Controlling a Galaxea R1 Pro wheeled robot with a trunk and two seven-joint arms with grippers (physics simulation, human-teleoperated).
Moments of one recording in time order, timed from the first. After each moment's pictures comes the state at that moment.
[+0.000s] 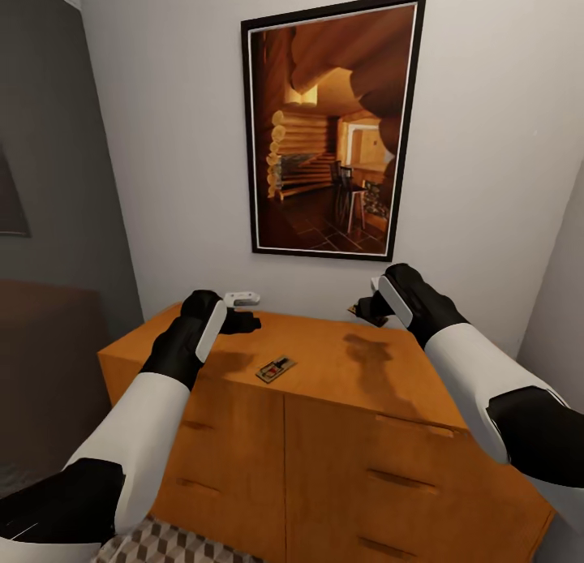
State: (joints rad) left arm -1.02 -0.14 -0.07 -0.91 0.18 1.04 0.15; right arm -1.25 -0.04 0.34 -0.62 -0.37 1.04 -0.18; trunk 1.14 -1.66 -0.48
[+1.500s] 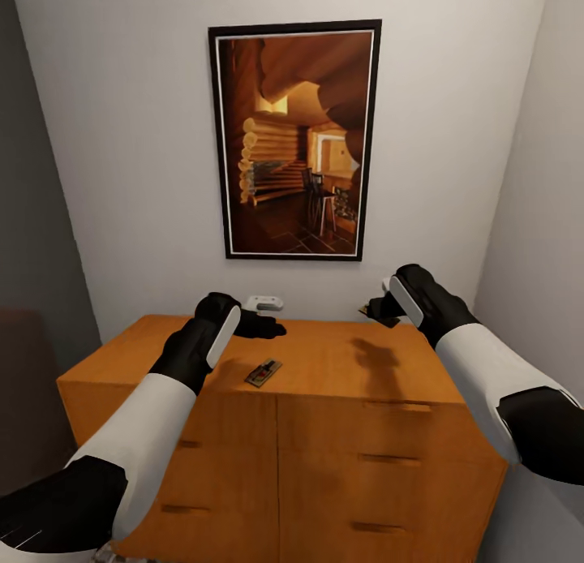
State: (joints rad) left arm -1.02 -0.14 -0.21 -0.90 0.18 1.03 -0.08; right arm -1.25 -0.09 0.34 -0.61 -0.37 1.04 -0.18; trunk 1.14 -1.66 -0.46
